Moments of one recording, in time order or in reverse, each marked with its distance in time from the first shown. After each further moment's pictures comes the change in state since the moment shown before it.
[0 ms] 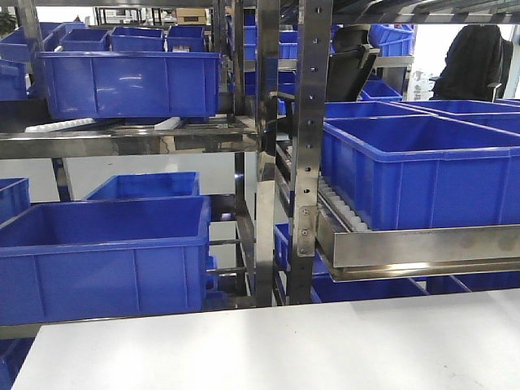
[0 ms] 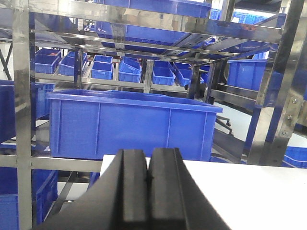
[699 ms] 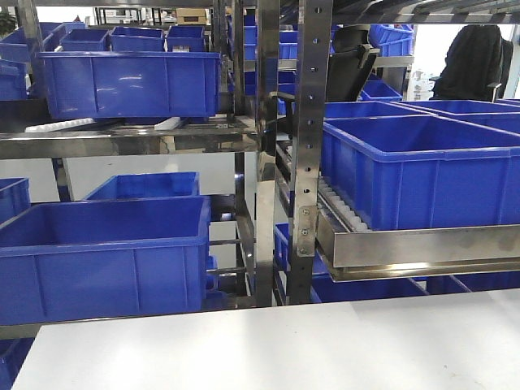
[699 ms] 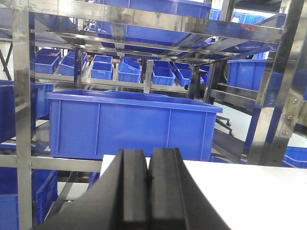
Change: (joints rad) left arm 0.000 0.000 0.000 0.000 0.000 0.000; right arm 0.000 0.000 0.000 0.000 0.000 0.000
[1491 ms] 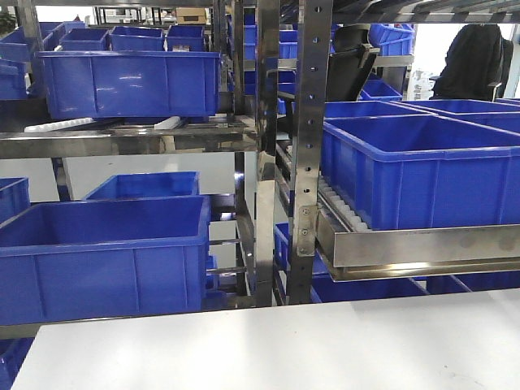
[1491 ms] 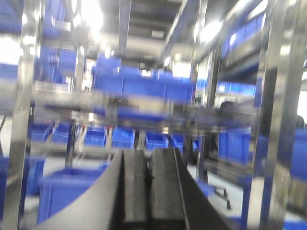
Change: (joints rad) left arm 0.000 0.022 -0.128 0.000 -0.174 0.006; right arm 0.000 0.009 -0.147 0.082 -0.379 -0.063
